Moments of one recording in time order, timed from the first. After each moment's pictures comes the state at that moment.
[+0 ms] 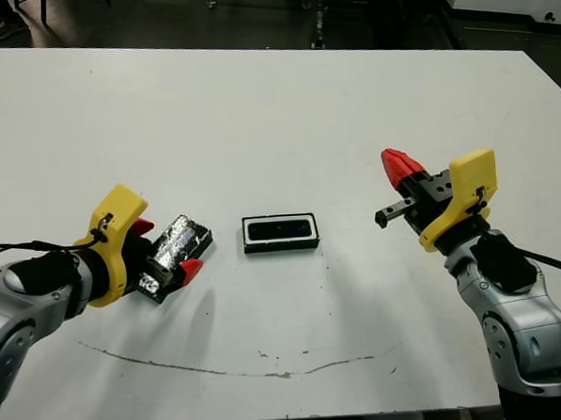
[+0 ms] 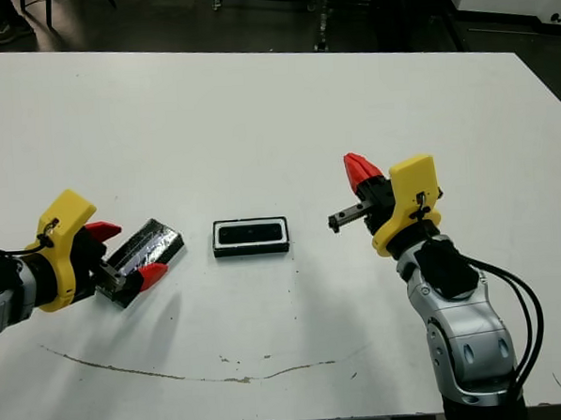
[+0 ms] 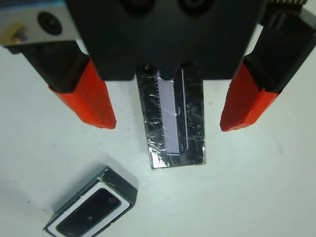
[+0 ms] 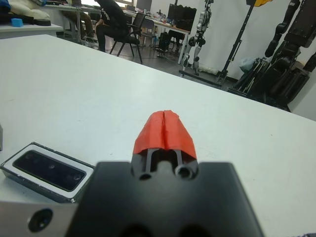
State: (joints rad) left arm -0.18 0.79 0.02 -0.57 -0.53 1.15 -0.40; right arm -0.14 -0.29 0.00 -0.45 0.16 0.47 0.25
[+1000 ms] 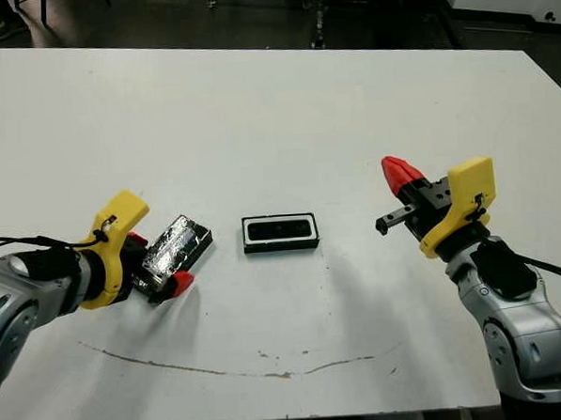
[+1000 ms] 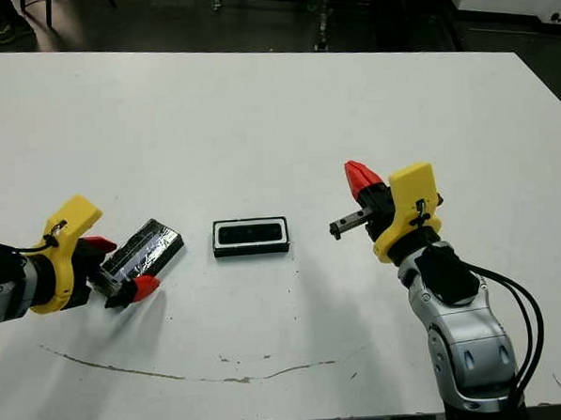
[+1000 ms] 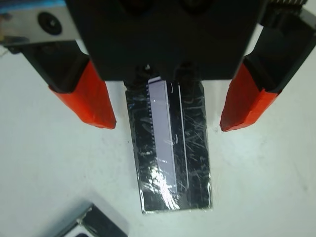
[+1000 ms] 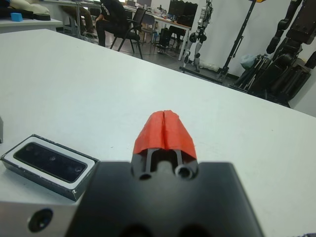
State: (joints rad) left arm -0.25 0.85 -0.05 -0.48 -0.52 1.28 -0.52; right arm -0.11 -0.29 0.00 -0.46 0.15 0.47 0.26
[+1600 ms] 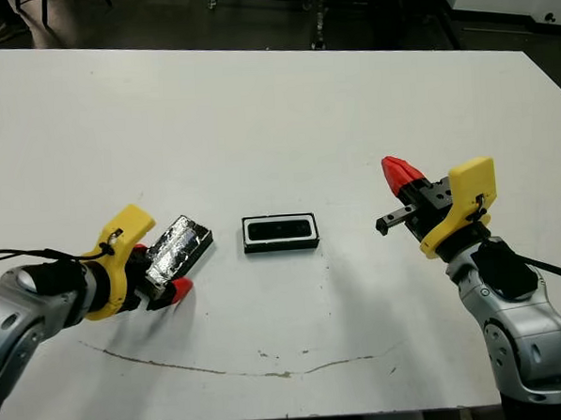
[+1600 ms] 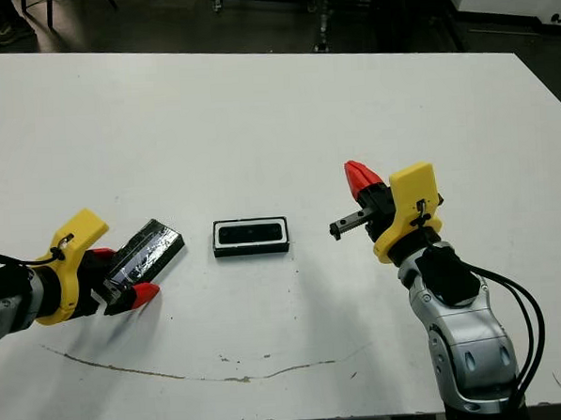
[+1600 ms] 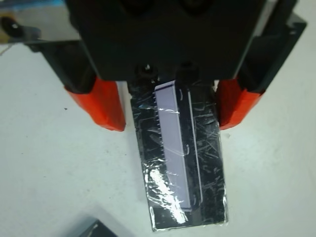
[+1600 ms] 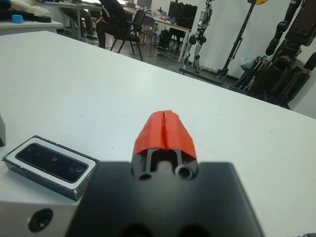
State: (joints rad) left arm -0.16 0.84 -0.07 -0.52 -0.47 1.17 -0.48; right arm -0.11 -0.29 0.00 -0.47 0.15 0.47 0.26
